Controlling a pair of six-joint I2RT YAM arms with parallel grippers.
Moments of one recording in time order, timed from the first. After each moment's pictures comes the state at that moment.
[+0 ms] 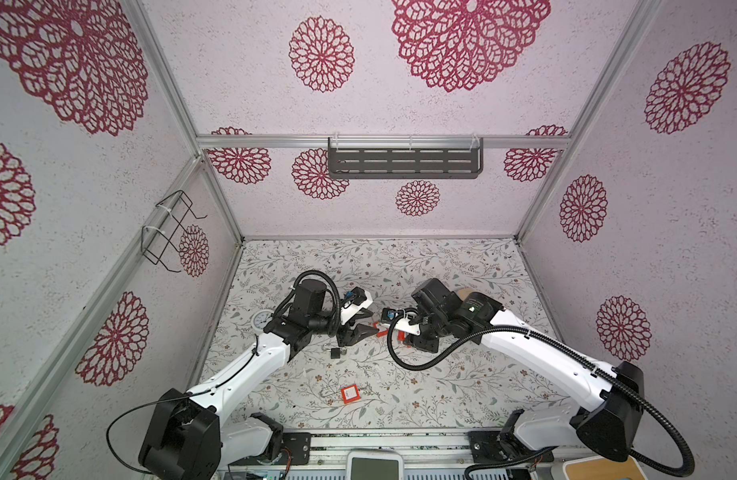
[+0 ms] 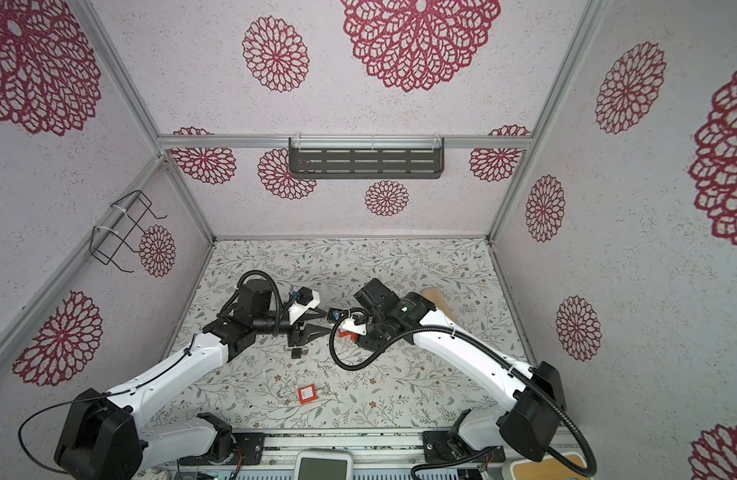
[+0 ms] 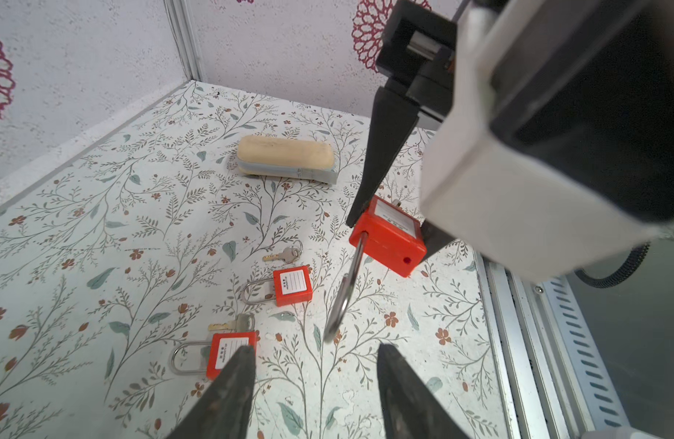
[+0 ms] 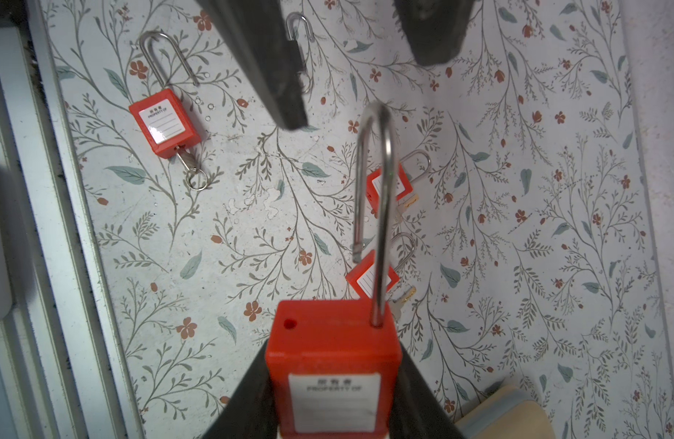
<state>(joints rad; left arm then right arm) -0.47 1.25 0.79 -0.11 0.79 0.36 0.85 1.37 1.28 -0.95 -0.08 -0.57</state>
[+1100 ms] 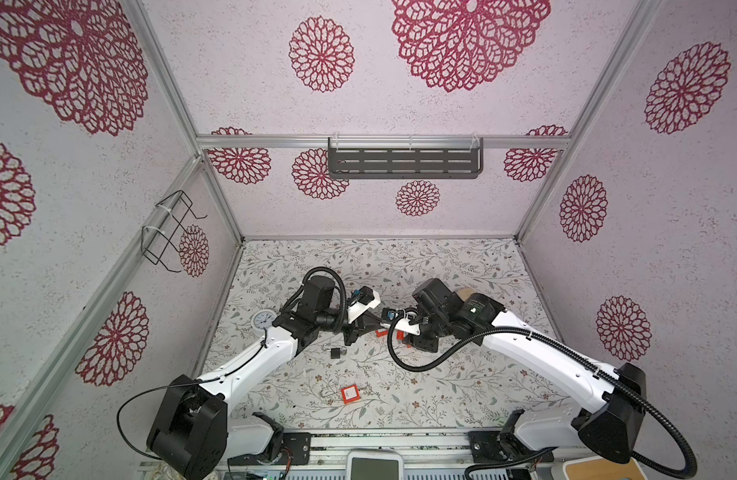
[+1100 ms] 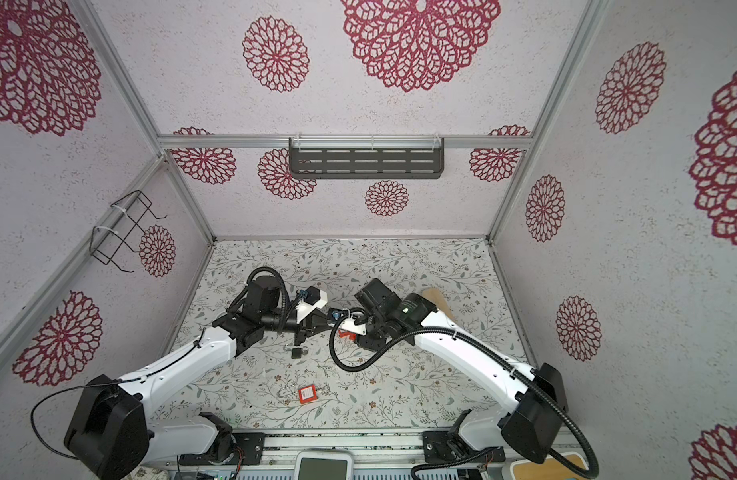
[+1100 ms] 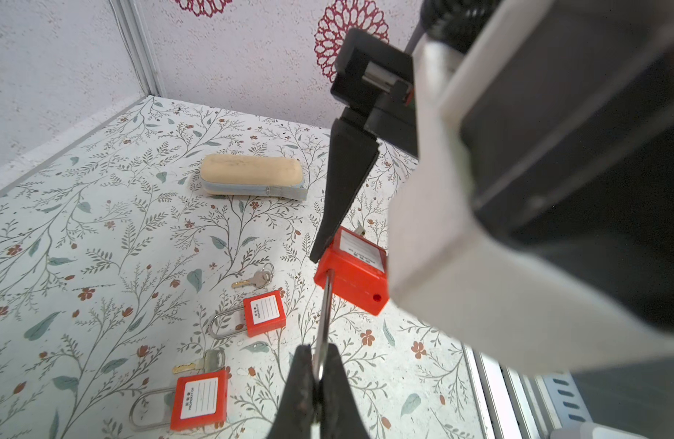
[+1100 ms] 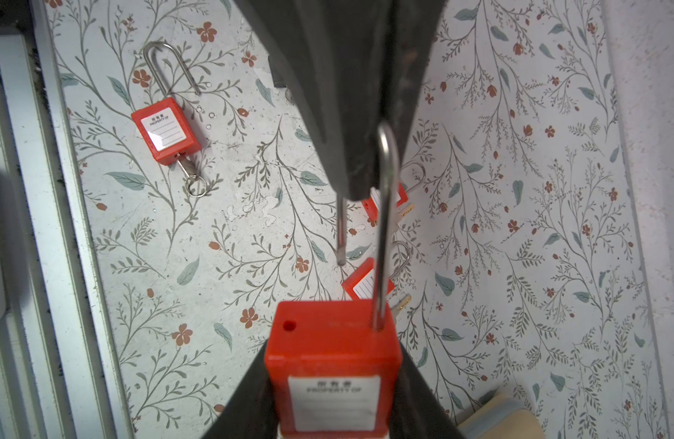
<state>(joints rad) -0.51 1.31 0.84 -0.10 0.87 0.35 0.85 1.36 1.27 -0.92 -0.08 -0.58</state>
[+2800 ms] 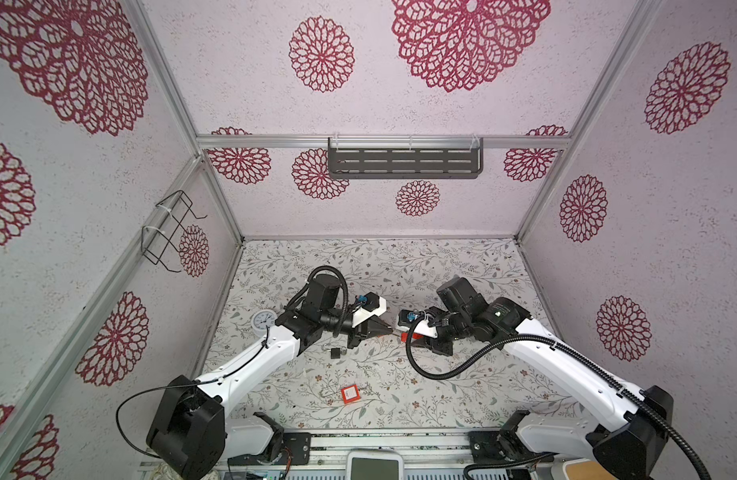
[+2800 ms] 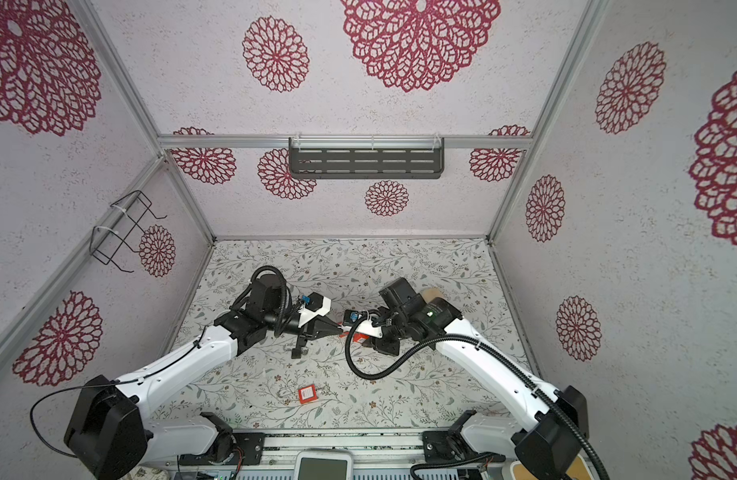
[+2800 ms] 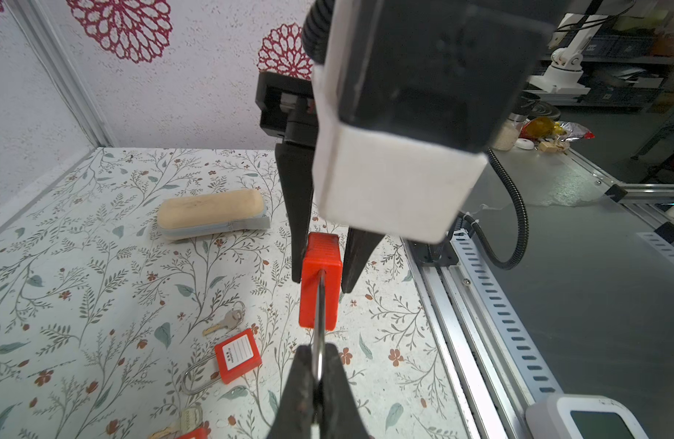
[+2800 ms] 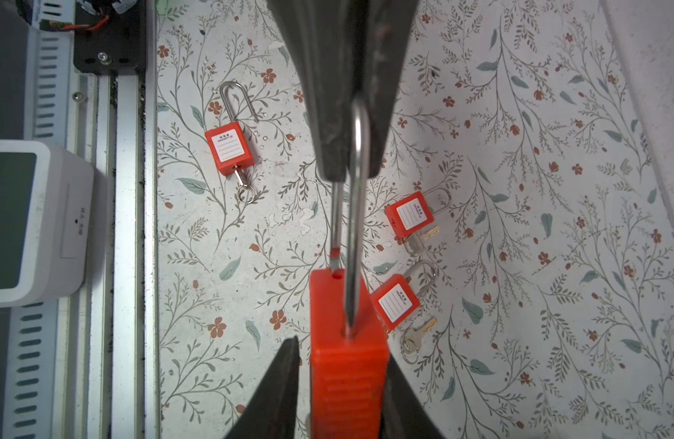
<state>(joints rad) -0.55 1.31 0.89 -0.14 0.97 0.46 0.72 1.24 1.16 -0.90 -0.34 -0.70</state>
